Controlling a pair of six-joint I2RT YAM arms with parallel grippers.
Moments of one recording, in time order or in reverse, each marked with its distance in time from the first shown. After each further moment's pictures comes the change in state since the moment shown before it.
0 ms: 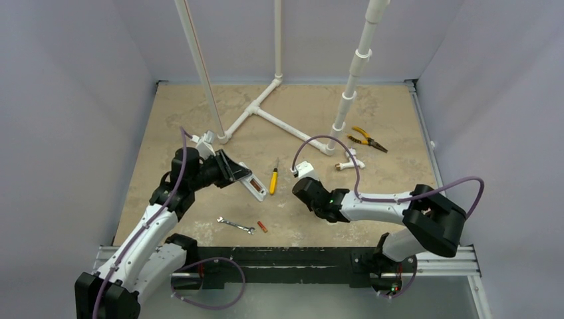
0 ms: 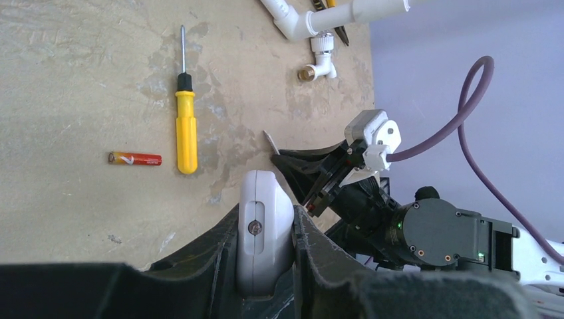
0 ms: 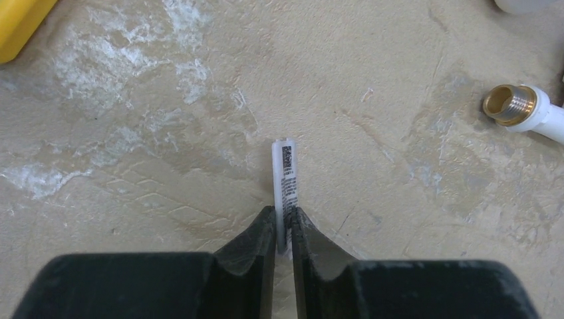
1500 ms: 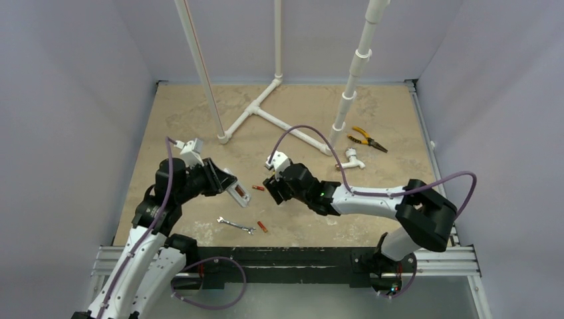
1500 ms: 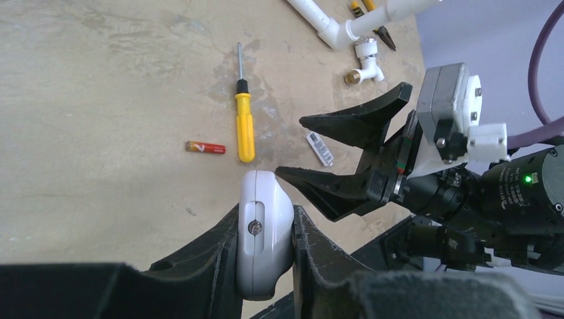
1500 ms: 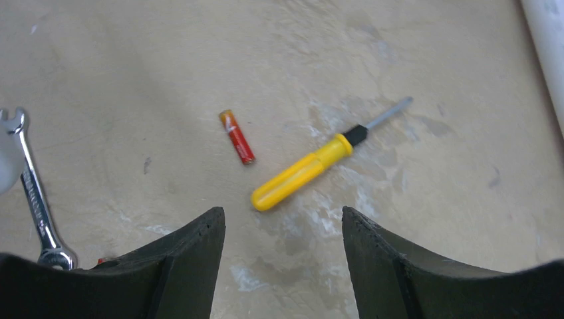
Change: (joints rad) left arm 0.028 -0.185 0.056 -0.257 -0.090 0.206; right arm 0.010 0.059 0.141 0.293 -0.267 -0.179
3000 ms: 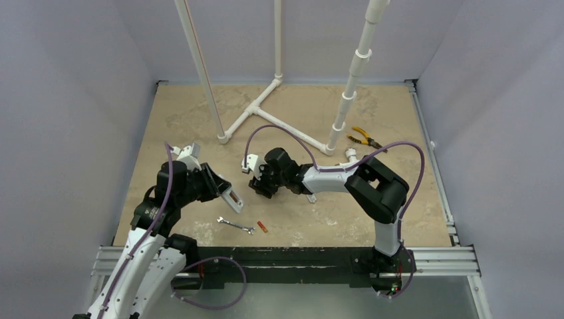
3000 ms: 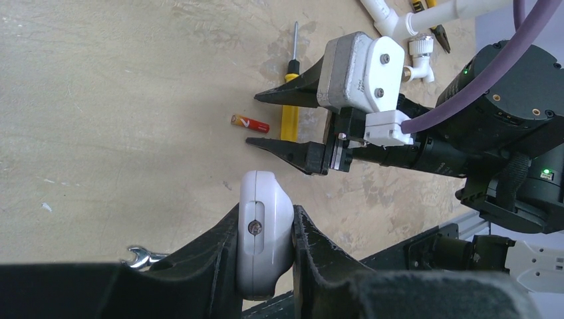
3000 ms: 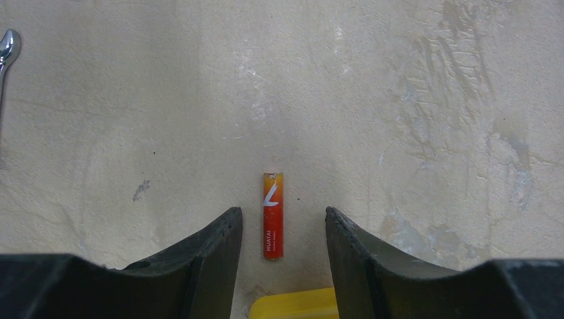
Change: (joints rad) left arm 0.005 -0.047 0.008 -0.185 -0.131 0.001; right arm -0.113 0.420 0.286 0.013 -0.518 -0.438
